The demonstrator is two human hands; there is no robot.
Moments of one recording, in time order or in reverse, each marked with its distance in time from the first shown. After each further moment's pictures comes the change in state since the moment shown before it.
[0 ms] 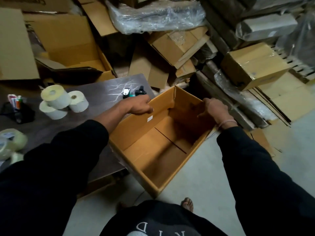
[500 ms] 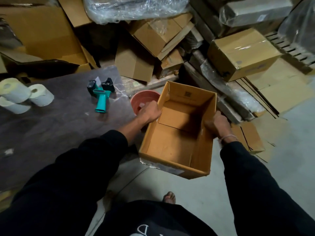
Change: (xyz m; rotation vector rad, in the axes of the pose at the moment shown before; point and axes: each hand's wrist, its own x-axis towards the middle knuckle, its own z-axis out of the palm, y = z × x) left_hand 0.101 0.187 0.161 -0.198 0.187 -0.185; right_hand 0.028 0.231 0.044 0.396 -0.013 0.291
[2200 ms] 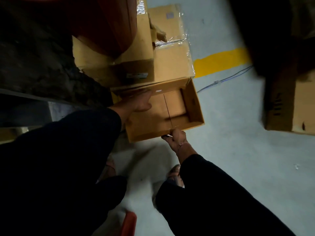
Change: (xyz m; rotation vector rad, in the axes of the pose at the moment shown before) left_hand 0.350 -0.295 0.500 0.227 -0.345 -0.124; right_hand 0.329 0.264 0.575 1.028 -0.599 0.737
